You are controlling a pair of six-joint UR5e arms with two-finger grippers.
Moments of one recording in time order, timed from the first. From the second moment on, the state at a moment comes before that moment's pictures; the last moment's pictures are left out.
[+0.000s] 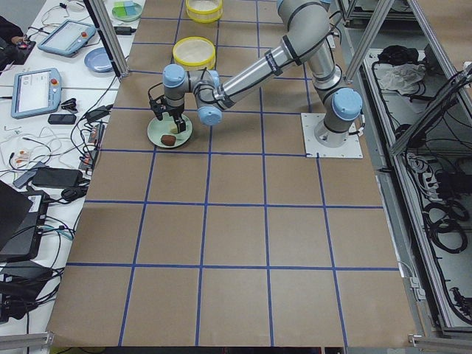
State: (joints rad) left arm -1.34 -2.15 -1.61 -0.83 1.43 -0.32; right arm 0.96 -1.07 1.44 -2.06 -1.48 -0.78
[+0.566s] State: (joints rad) left arm -1.34 -2.18 -1.61 -0.83 1.42 -0.34; right arm 0.94 -0.94 1.43 -2.17 -1.50 -0.79
